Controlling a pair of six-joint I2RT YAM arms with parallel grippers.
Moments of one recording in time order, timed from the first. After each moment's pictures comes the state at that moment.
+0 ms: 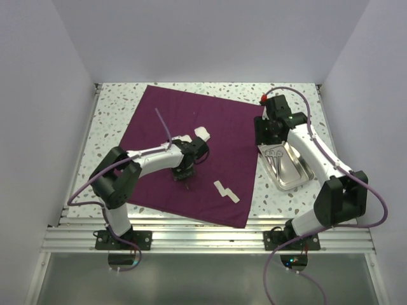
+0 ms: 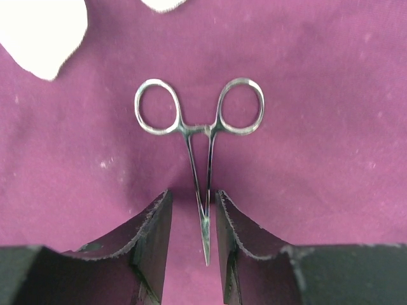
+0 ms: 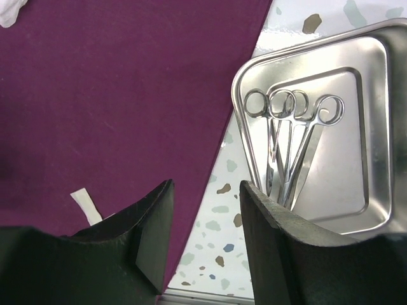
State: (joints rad) left arm -0.76 1.81 1.15 -0.79 -0.41 -1.14; right arm 0.28 1.50 1.30 -0.82 0.06 0.21
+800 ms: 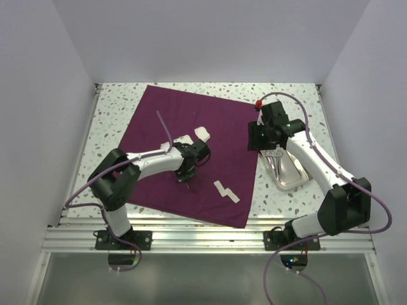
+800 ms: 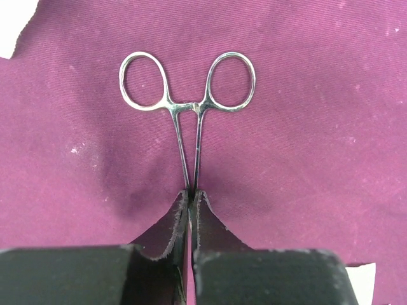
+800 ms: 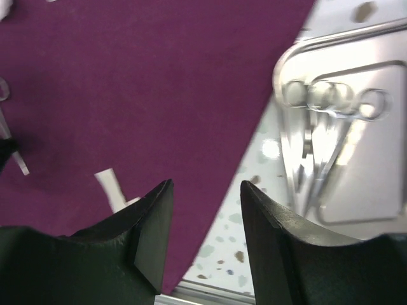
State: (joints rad) left arm -0.79 1.80 1.12 -0.76 -0.39 -1.16; right arm 0.32 1.43 1.24 -0.80 0.01 0.24
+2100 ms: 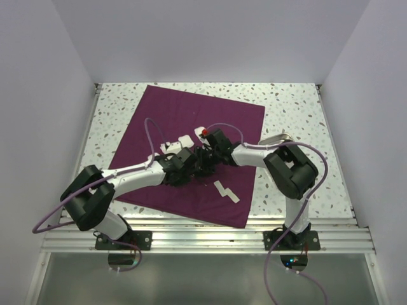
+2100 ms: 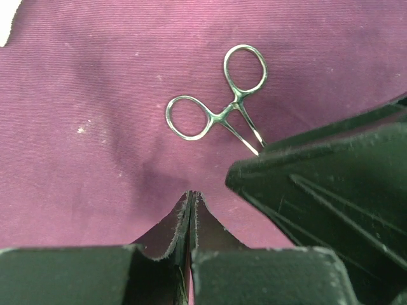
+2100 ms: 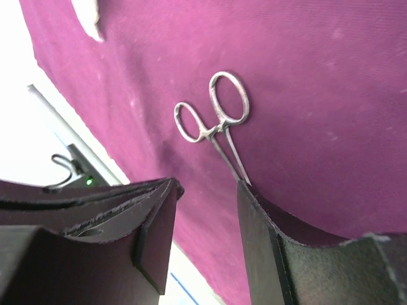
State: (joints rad) left arm -0.81 1.52 0.85 -0.52 -0.32 -1.01; right arm 0.71 1.94 1.12 -0.06 -0.48 0.81
